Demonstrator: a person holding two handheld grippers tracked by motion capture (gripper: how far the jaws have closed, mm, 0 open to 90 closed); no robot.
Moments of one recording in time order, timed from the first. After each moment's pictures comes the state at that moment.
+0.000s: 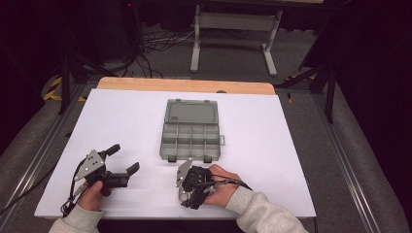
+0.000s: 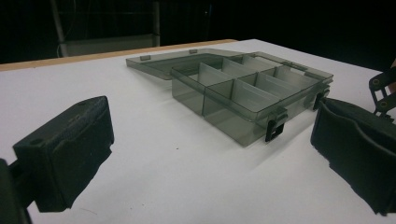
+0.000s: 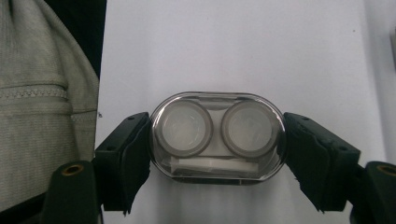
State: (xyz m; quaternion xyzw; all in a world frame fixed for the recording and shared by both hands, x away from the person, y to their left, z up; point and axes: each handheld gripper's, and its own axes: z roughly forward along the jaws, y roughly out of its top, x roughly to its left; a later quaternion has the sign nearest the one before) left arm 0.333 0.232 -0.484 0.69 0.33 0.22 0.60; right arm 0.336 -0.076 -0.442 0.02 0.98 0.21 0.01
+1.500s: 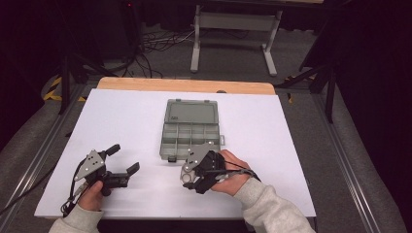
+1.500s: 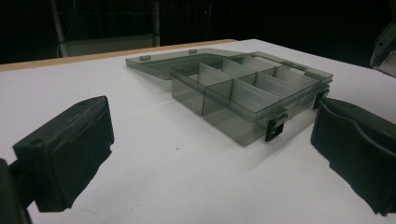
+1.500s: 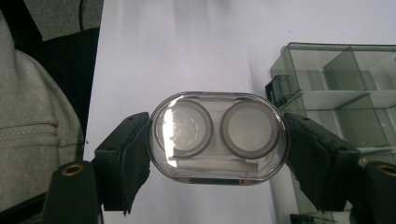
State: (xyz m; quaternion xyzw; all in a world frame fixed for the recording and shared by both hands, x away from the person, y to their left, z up) left arm 0.333 0.232 -0.484 0.69 0.33 0.22 0.60; right arm 0.346 -0.102 -0.382 0.02 0.95 0.31 0.08
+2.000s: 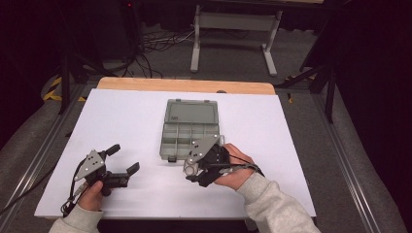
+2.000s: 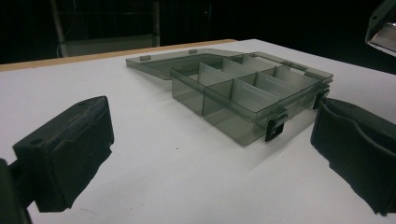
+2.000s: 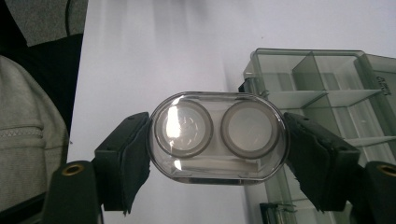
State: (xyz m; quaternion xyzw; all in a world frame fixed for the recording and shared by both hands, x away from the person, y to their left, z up) left arm 0.333 0.232 -0.484 0.69 0.33 0.22 0.60; right arm 0.355 -0.111 -0.366 0.03 0.94 0.31 0.10
